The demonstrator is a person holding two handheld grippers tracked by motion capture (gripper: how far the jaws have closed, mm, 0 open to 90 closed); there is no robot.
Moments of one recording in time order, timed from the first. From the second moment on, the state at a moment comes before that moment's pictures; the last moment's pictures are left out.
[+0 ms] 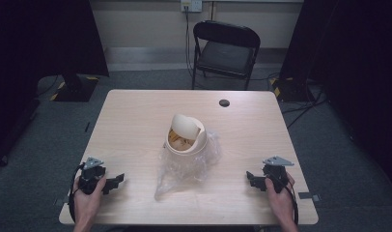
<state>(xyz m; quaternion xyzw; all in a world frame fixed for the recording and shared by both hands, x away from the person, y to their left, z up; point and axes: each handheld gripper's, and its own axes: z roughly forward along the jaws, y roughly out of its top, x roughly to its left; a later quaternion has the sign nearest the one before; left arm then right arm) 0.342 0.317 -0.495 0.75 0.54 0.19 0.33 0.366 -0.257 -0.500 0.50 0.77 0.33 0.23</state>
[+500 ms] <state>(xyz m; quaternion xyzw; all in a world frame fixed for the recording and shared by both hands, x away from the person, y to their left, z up) 0.345 0.309 -0.503 0.75 0.53 0.23 0.33 0.366 -0.257 -0.500 0.50 0.77 0.33 0.23</state>
